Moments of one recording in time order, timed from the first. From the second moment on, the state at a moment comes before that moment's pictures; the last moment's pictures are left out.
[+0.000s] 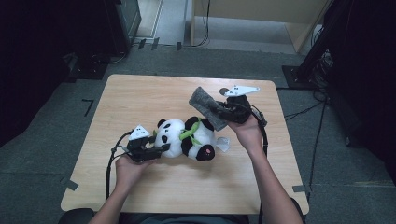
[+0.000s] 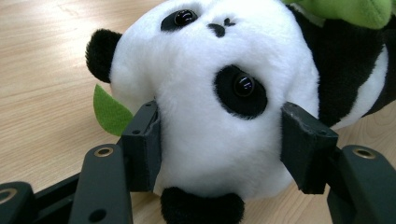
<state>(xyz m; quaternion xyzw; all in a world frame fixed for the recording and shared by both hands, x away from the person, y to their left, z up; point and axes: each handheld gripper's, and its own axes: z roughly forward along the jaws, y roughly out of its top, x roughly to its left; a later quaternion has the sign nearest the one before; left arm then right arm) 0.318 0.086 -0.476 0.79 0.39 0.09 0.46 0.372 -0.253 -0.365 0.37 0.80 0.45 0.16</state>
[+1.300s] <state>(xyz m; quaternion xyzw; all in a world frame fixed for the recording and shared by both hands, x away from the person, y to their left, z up) 0.321 0.087 -0.479 0.80 0.38 0.09 0.46 0.392 -0.298 -0.429 0.46 0.79 0.39 0.12</state>
